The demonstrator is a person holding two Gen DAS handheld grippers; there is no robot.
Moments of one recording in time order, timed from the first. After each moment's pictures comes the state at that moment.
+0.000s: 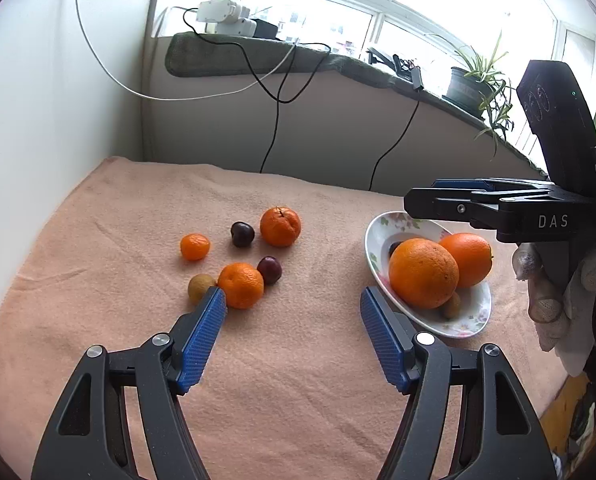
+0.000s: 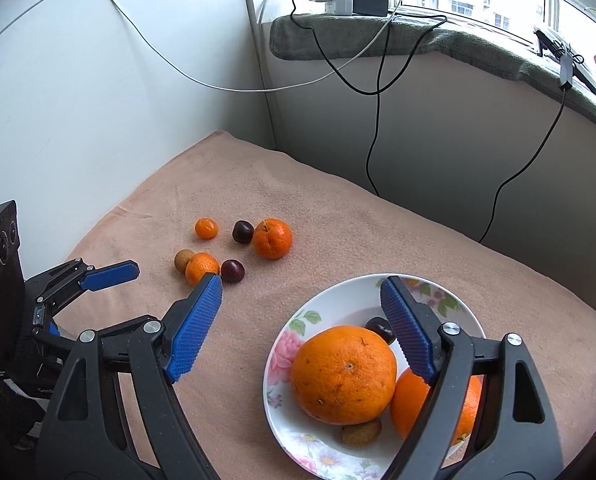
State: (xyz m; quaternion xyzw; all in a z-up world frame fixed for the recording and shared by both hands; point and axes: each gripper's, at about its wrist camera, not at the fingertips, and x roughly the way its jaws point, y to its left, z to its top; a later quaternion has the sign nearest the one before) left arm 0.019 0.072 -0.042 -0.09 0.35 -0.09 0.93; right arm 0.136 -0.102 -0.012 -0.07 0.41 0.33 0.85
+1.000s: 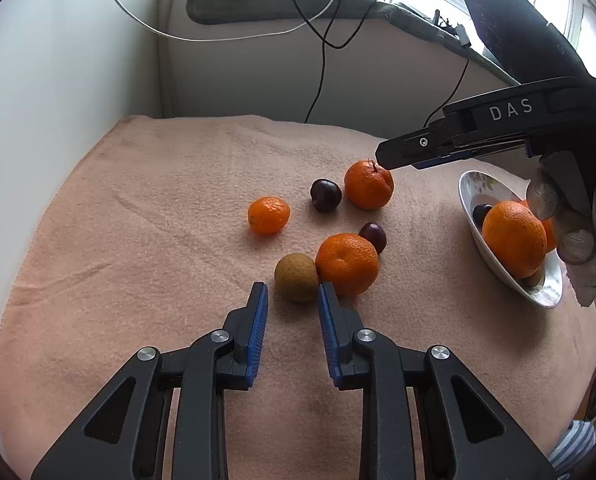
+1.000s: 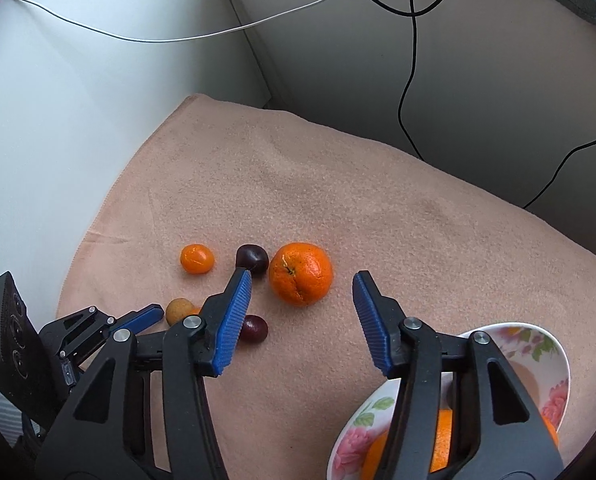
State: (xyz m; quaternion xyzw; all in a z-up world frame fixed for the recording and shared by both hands) left arm 0.065 0.118 -0.092 -0.05 0.42 -0.08 0.90; right arm 0.208 -0.011 -0.063 -0.04 0.54 0.29 0.79
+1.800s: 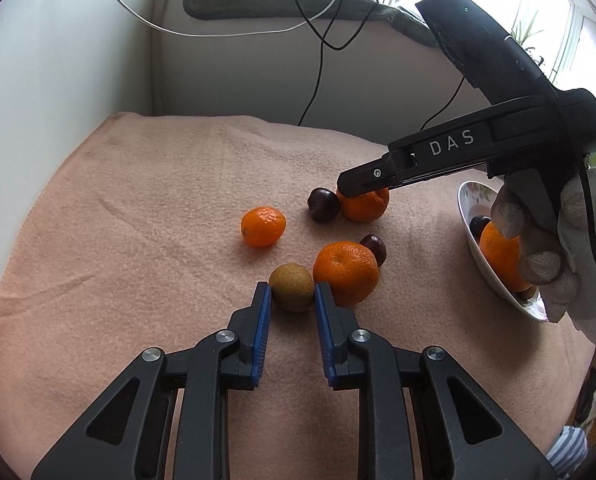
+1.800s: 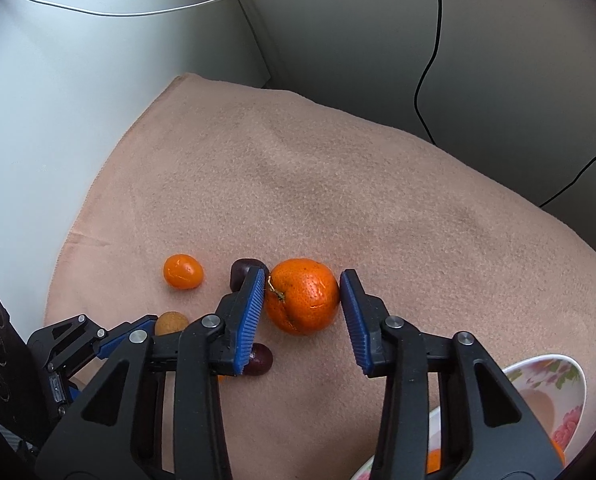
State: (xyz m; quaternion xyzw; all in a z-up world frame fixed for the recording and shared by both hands) left arm 0.077 0.126 -0.095 -0.07 0.42 -0.10 0.90; right arm 0.219 0.022 -0.086 -0.05 0.56 0.30 0.77
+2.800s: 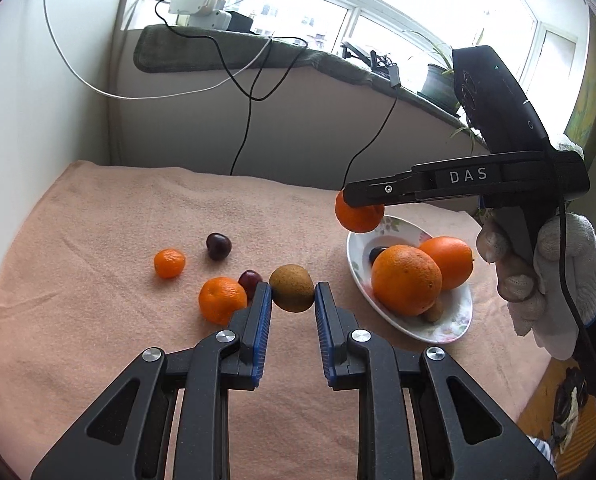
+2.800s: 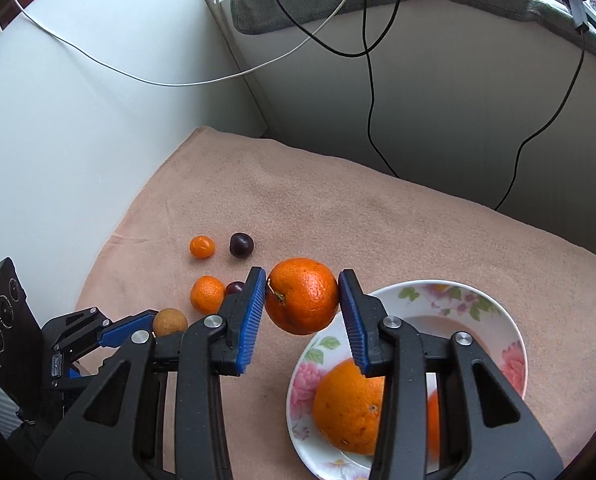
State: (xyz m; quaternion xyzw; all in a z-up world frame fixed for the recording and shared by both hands) left arm 0.037 0.079 -0.035 -0.10 0.36 -0.17 0.91; right arm 0.171 -0.088 -0.019 0.00 0.49 0.30 0.82
